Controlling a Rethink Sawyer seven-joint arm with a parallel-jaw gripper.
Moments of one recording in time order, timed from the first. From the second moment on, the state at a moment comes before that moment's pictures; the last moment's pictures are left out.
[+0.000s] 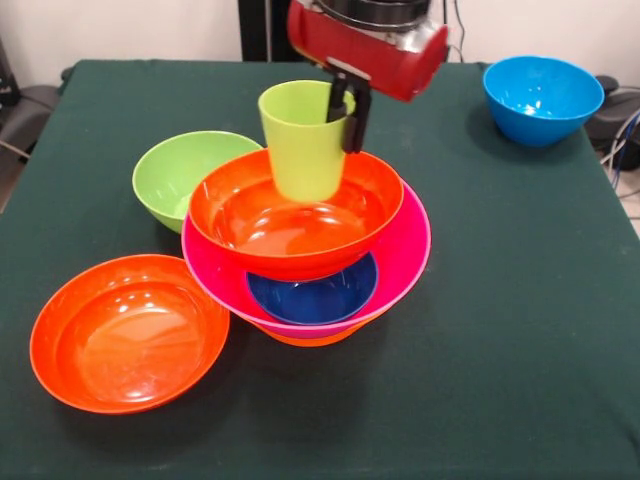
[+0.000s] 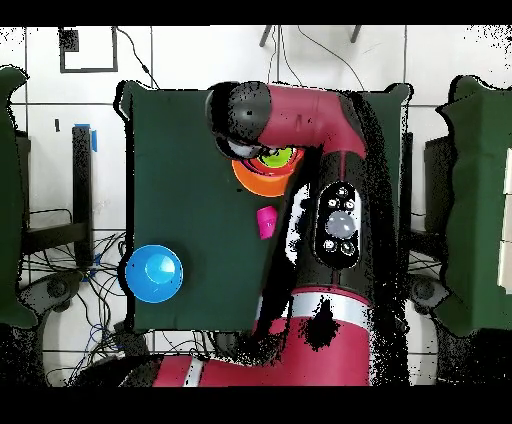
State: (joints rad) arm -0.14 -0.52 -0.06 1.10 -0.08 1.00 2.21
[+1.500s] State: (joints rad) arm -0.13 -0.47 -0.21 1.07 -0.04 0.98 2.23
